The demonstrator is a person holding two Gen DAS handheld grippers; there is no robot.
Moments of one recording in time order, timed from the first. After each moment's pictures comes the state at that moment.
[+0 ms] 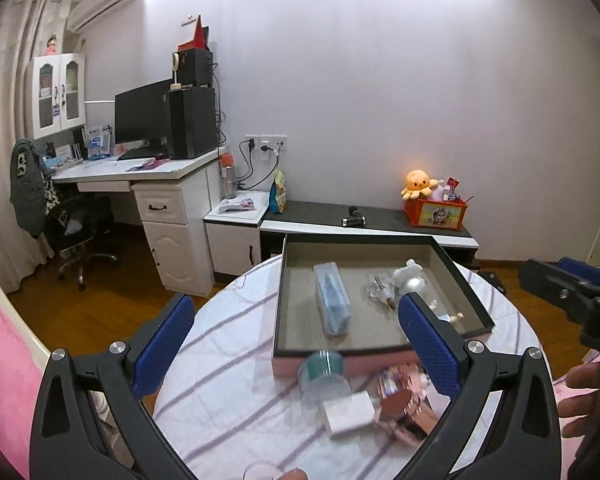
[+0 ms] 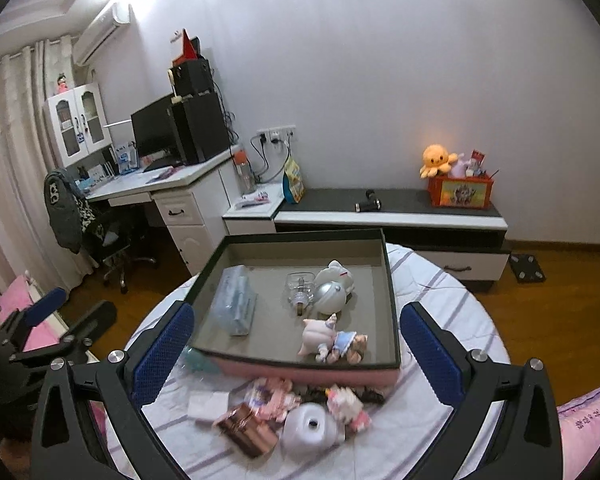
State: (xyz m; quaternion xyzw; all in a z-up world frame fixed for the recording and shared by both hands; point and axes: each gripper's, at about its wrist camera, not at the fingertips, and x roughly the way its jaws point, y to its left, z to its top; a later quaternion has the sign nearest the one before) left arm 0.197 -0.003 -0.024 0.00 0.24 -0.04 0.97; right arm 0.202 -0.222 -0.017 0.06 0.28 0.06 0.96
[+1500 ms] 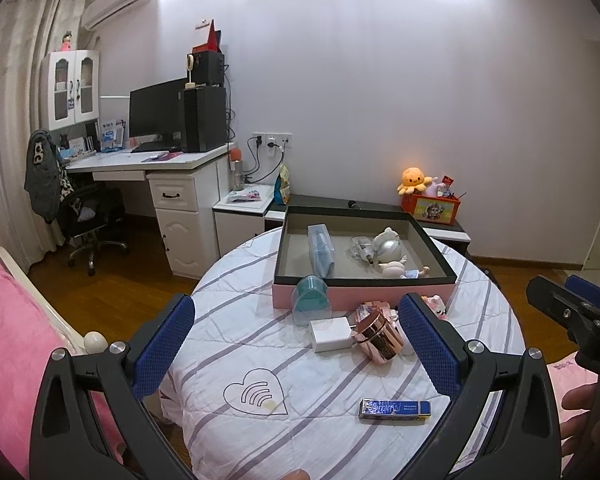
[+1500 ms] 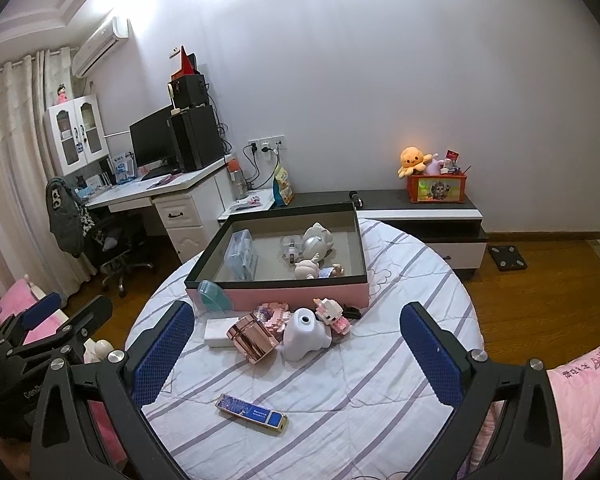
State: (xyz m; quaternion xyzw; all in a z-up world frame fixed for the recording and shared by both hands) left arm 0.086 -0.014 -0.026 -0.01 0.24 -0.03 0.97; right arm 0.077 -0.226 -0.030 0.07 0.26 0.03 0.96
